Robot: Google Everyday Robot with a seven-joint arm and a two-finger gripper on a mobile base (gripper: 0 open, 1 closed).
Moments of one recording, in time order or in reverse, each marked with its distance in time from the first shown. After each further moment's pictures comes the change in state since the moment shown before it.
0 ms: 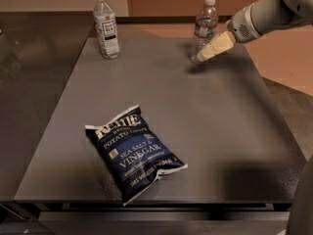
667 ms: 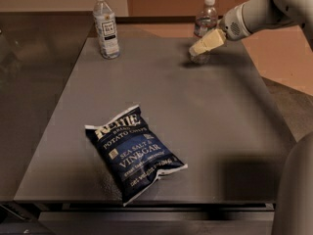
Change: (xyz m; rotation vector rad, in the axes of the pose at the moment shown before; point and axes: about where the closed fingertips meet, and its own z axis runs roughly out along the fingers) arm -0.019 -0.004 0.024 -0.031 -0.058 0.007
